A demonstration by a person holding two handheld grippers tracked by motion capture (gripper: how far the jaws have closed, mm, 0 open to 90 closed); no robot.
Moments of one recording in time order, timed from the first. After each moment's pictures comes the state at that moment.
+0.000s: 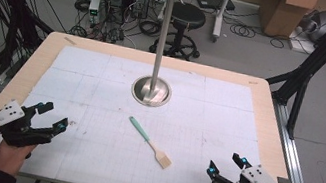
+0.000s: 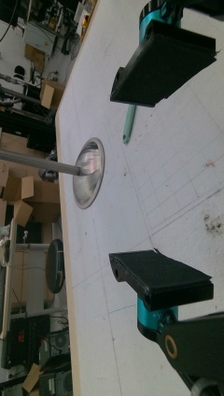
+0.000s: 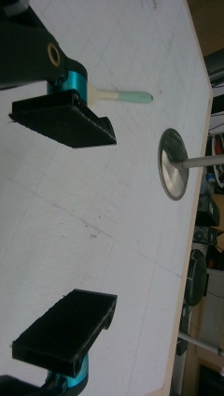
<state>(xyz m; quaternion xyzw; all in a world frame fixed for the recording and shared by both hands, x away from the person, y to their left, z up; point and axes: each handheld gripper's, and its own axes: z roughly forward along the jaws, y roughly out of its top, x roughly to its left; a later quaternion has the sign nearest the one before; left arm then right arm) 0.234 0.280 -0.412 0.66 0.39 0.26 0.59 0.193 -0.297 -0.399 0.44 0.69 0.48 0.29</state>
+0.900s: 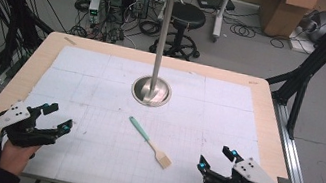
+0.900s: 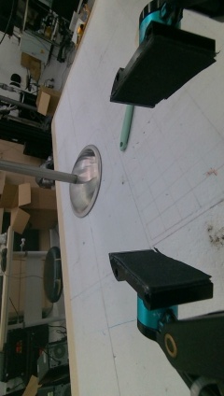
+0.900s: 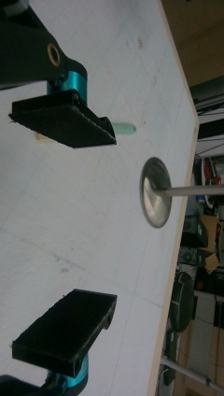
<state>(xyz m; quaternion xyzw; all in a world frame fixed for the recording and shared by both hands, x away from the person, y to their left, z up) 0.238 0.272 -0.415 0.67 0.38 0.25 0.59 0.201 -0.270 -0.385 0.41 0.70 0.52 0.27</state>
